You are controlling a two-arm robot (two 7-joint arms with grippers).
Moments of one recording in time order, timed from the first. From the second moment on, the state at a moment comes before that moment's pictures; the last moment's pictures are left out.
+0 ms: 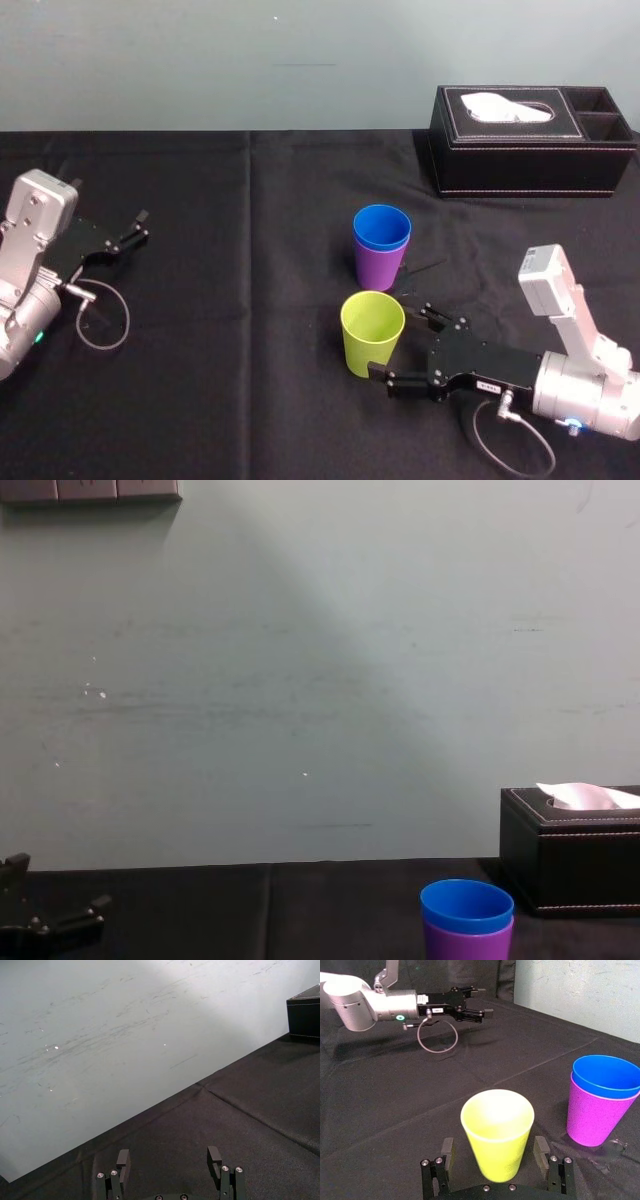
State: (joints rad) left arm -0.20 0.60 0.45 -1.41 -0.25 -0.12 0.03; right arm 0.11 0.66 -0.47 -1.55 0.49 -0.04 0.68
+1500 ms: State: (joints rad) left arm -0.20 0.60 0.45 -1.41 -0.25 -0.12 0.03; right arm 0.17 0.62 -0.51 -1.51 0.47 -0.03 0.69
